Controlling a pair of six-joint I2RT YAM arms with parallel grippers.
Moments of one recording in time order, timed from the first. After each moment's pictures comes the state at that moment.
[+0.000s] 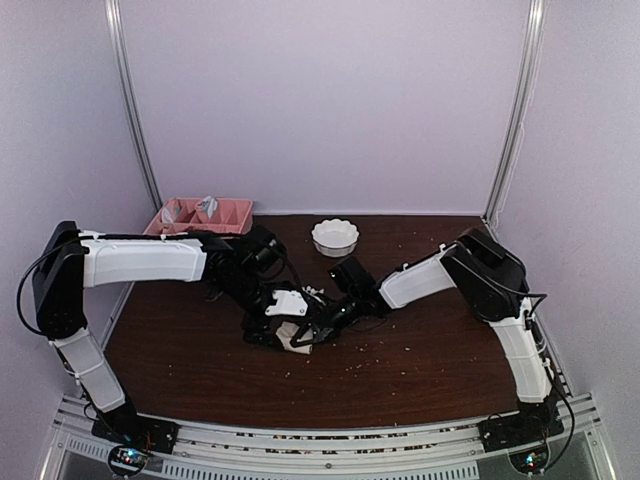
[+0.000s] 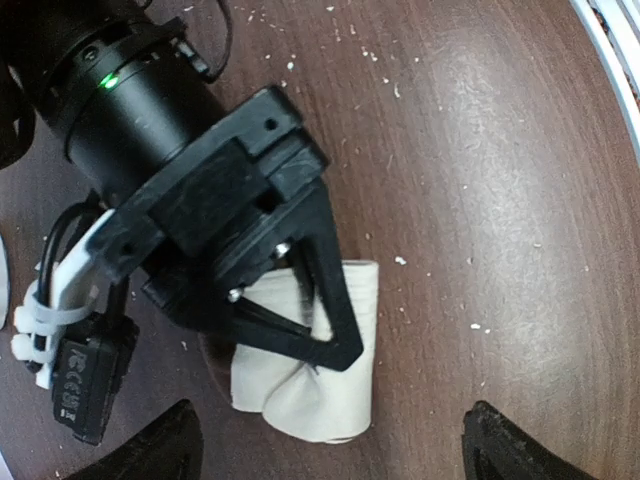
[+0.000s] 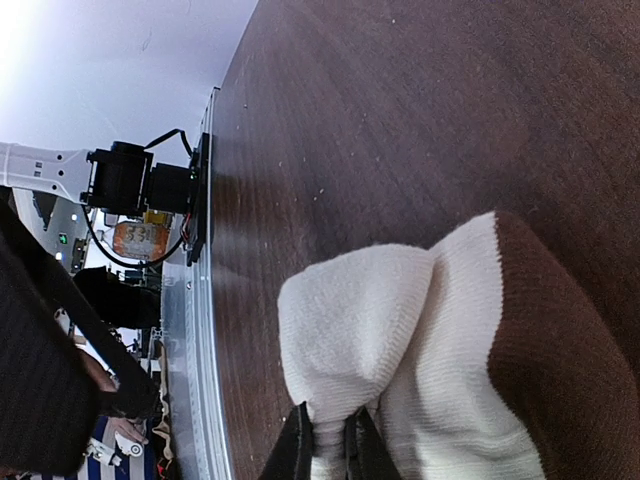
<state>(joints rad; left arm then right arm) -0.82 1.72 1.22 -0.67 0.24 0.95 0.81 2.31 1.40 0.08 -0.99 0.43</state>
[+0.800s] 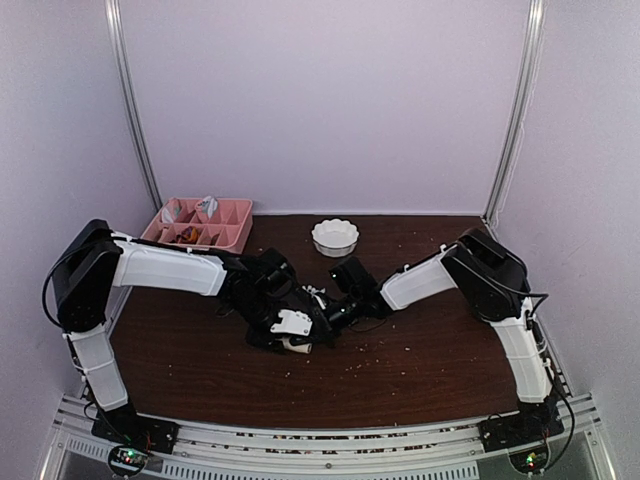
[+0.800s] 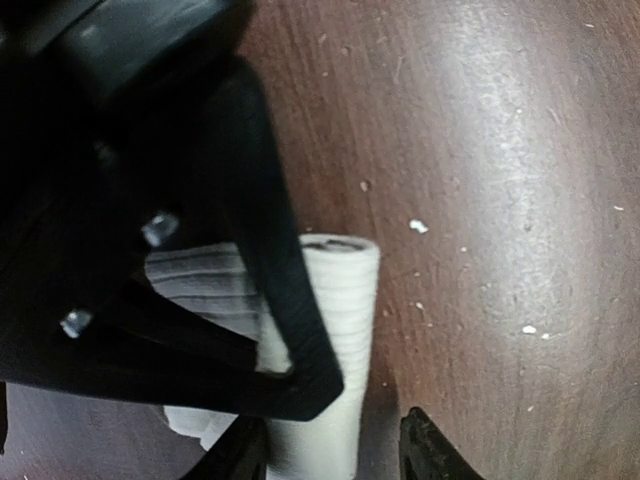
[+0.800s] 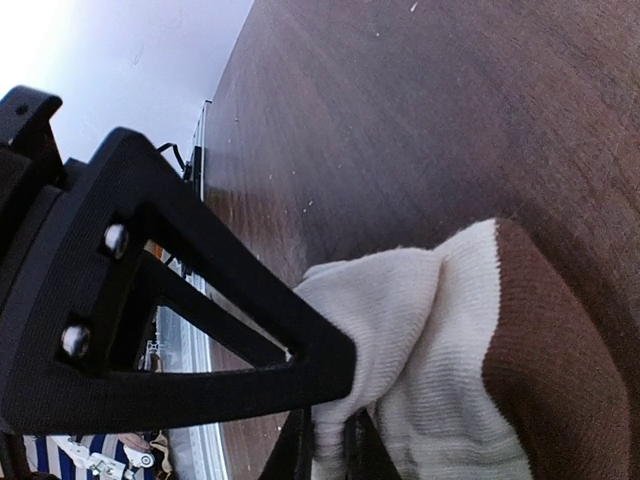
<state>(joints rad) -0.85 1.84 1.16 -0.58 0.16 0.96 0.81 2.31 1.37 0.13 -0.95 0.49</state>
